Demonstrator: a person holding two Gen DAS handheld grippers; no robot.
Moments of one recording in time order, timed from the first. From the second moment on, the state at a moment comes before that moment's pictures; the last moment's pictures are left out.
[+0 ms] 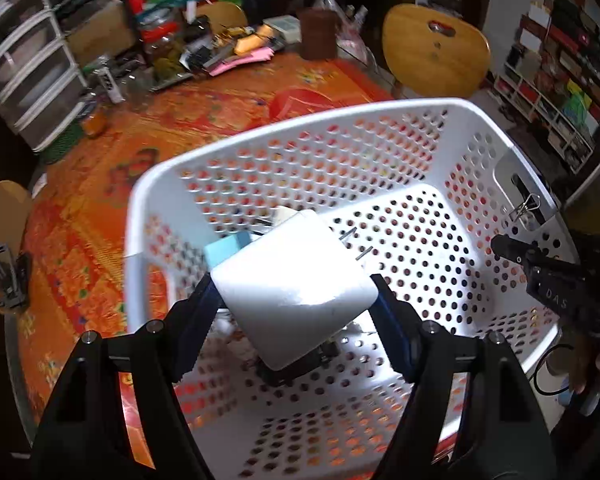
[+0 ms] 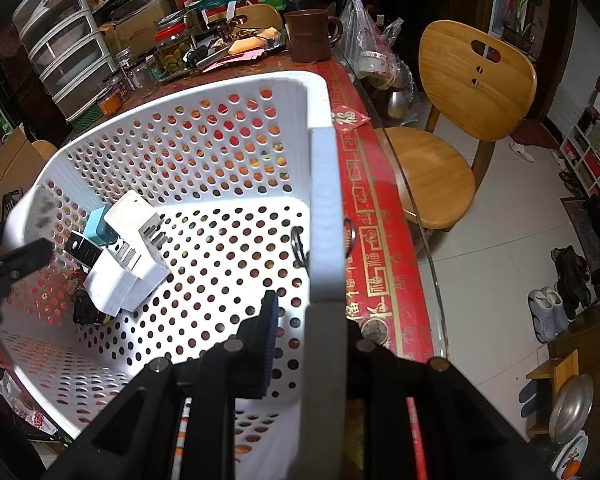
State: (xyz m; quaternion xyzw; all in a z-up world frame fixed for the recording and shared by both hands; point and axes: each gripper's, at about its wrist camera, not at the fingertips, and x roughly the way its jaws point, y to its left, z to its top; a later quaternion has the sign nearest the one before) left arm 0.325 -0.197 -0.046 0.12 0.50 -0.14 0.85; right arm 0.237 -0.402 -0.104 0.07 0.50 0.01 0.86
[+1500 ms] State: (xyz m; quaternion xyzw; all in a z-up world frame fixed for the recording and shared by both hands) left arm 0.349 -0.202 -0.066 0.16 0.53 -0.11 0.83; right arm 0.237 -0.401 -0.105 0.07 0.50 0.01 0.86
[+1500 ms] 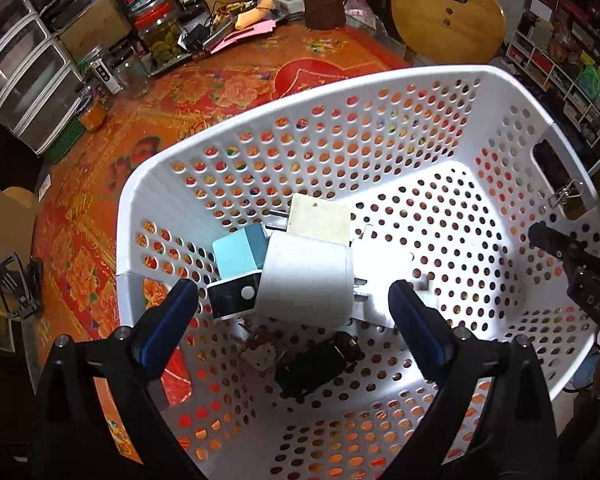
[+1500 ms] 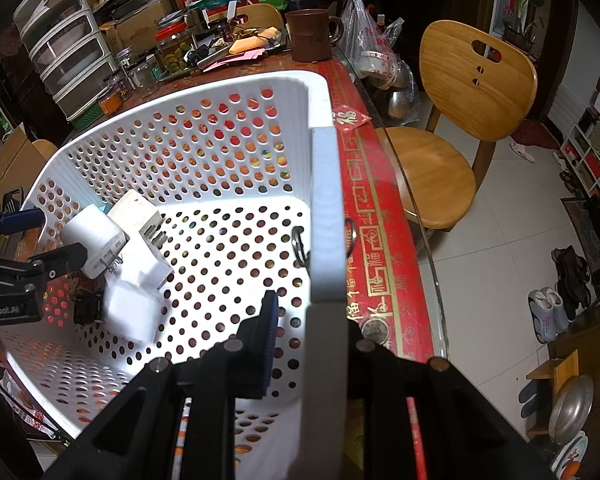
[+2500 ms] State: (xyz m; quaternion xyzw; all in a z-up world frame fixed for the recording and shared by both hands) left arm 0.105 -0.083 0.020 0.05 0.24 -0.10 0.96; right arm 0.049 -0.331 0.003 0.02 0.23 -0.02 0.97
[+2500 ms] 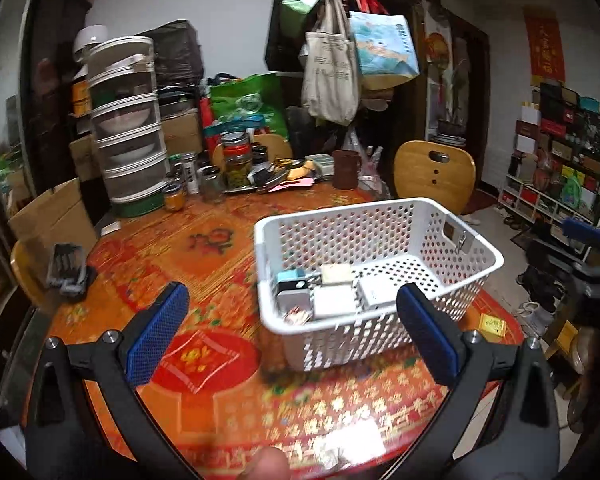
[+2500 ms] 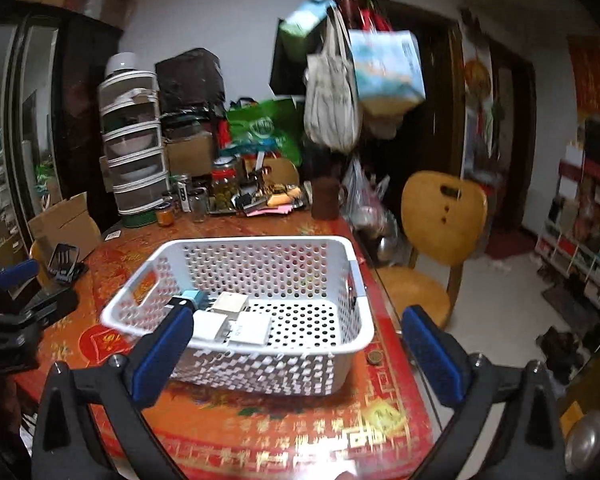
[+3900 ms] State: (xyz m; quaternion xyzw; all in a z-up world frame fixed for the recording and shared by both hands) left arm 0.046 -0.089 0.014 0.05 0.29 -0.06 0.95; right arm -0.023 -0.296 -0.006 0.05 0.27 0.01 0.96
